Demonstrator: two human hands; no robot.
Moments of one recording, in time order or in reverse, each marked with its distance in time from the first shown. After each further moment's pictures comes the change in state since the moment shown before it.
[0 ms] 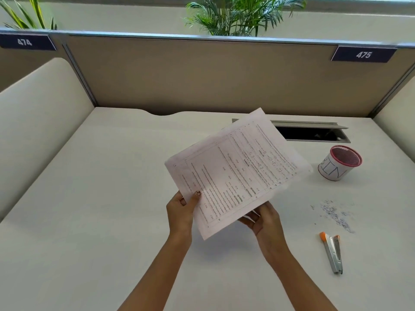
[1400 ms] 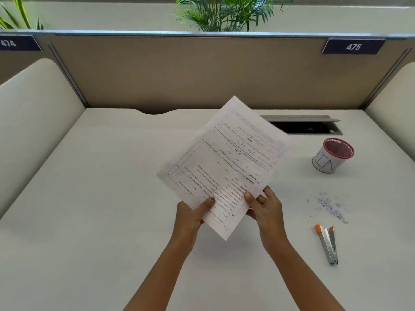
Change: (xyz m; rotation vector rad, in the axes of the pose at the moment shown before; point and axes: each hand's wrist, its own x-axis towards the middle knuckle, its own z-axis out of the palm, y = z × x) left_hand -0.019 0.001 0.010 0.008 -0.255 -0.067; right_hand 0.002 -0.014 0.005 -0.218 0.150 -0.070
